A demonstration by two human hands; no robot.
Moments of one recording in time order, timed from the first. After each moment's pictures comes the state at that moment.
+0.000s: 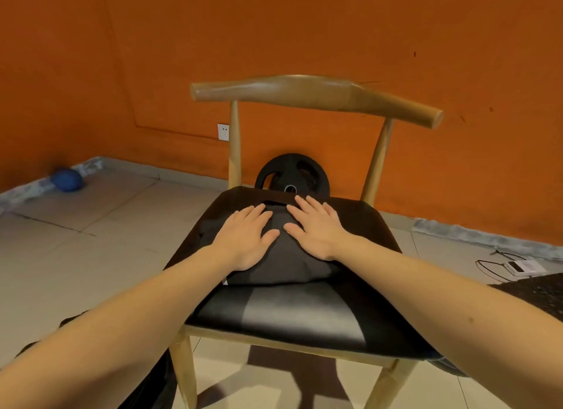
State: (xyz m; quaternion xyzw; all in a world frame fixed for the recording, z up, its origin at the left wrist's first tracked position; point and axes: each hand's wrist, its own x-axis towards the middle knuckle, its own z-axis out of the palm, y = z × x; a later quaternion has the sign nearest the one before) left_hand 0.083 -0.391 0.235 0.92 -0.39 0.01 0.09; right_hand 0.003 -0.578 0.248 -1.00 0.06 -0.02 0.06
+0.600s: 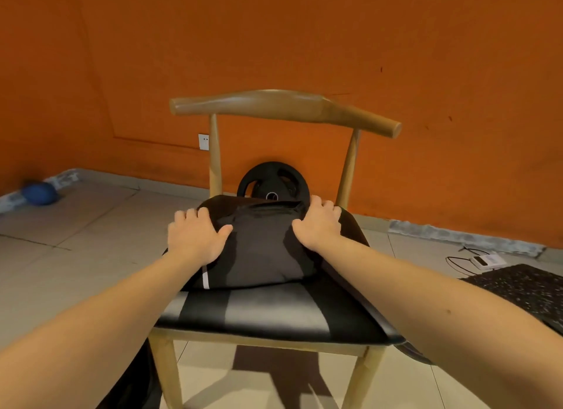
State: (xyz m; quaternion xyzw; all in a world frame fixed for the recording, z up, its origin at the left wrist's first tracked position) left_hand 0.083 -0.361 0.261 0.98 -0.17 0.06 0.10; right_hand -0.026 -0.576 0.284 -0.91 0.33 -0.14 0.21
